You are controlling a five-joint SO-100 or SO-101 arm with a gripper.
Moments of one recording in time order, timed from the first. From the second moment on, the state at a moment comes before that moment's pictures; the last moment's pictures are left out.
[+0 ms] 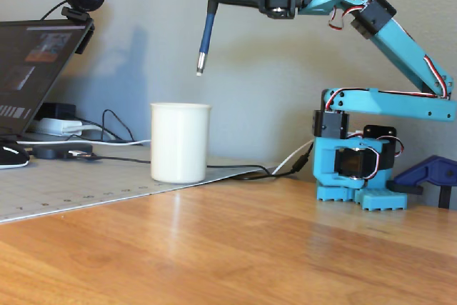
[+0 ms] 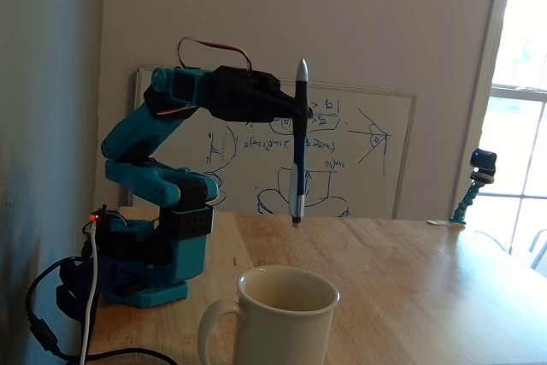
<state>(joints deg) 62.5 182.3 144.2 37.5 -100.0</state>
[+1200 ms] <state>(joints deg) 60.8 170.8 152.2 21.0 -82.9</state>
